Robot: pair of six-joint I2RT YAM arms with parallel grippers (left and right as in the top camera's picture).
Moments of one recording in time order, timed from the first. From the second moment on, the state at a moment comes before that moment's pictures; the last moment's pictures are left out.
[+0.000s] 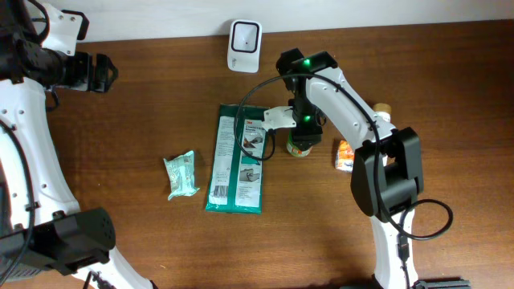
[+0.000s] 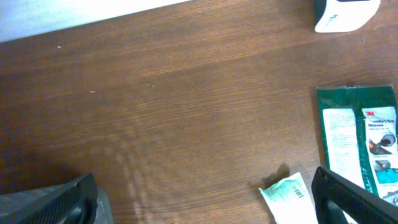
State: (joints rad) left arm 0.26 1.96 2.31 -1.35 0.21 0.41; right arm 0.36 2.23 1.94 -1.35 -0.02 -1.25
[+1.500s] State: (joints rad) left arm 0.26 1.96 2.31 -1.35 0.21 0.41; right arm 0.41 2.24 1.85 -1.26 -0.05 0.64
